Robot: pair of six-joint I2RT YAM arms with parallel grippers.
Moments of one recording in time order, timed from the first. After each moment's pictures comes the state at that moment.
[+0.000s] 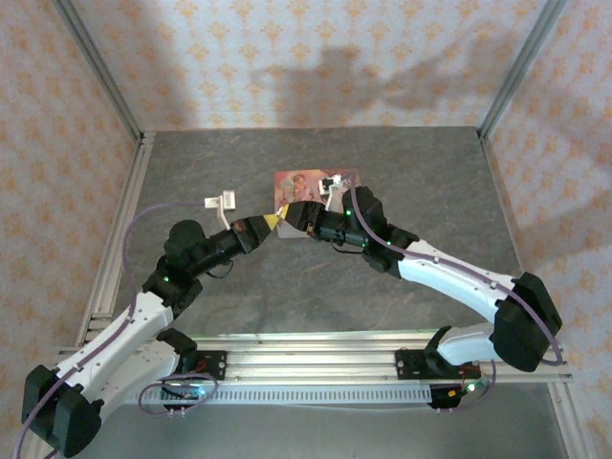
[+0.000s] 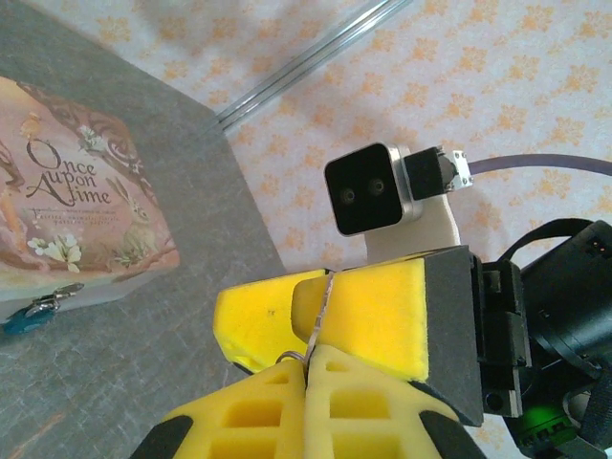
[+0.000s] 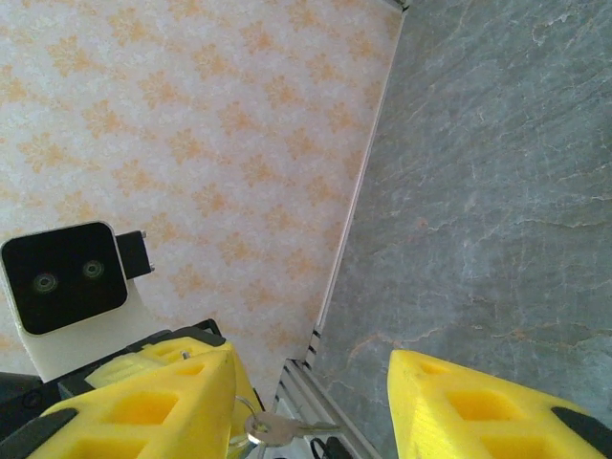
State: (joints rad) left arm -0.45 0.82 0.55 0.22 0.42 -0.96; right arm 0.80 1.33 0.94 0.15 -0.34 1.04
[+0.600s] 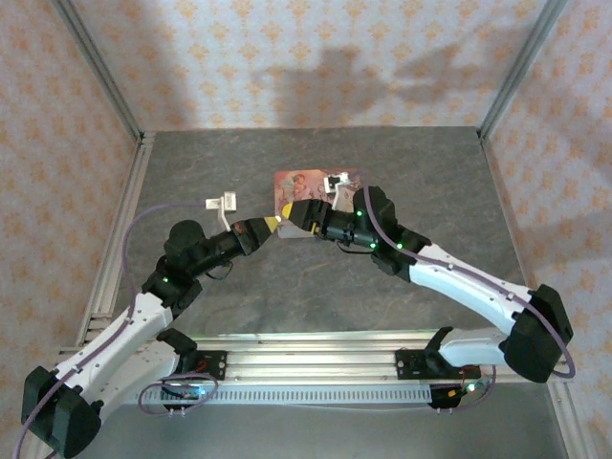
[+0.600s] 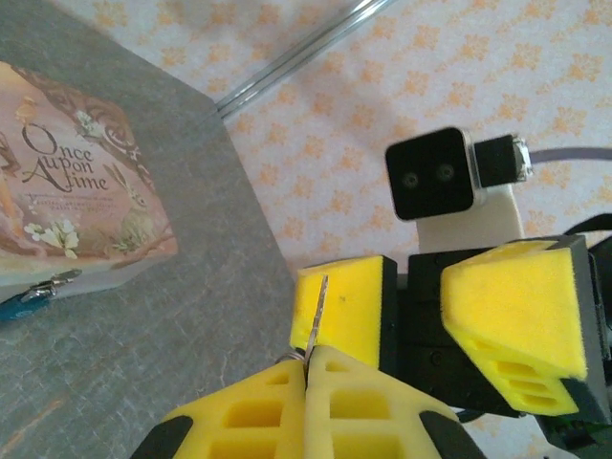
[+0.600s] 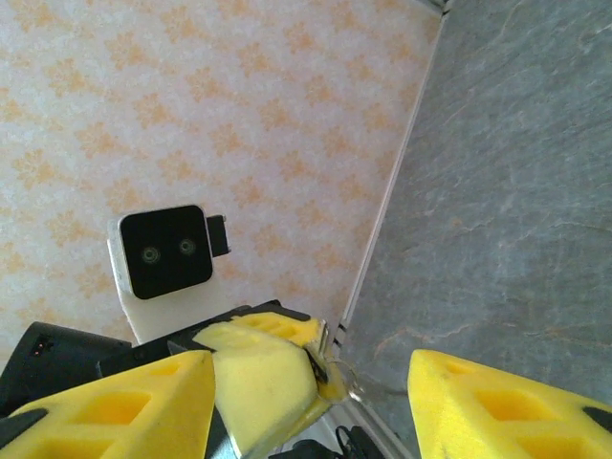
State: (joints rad) left arm -0.45 0.82 0.55 0.20 0.45 -0.96; right arm 0.80 1.26 0.94 0.13 -0.38 1.04
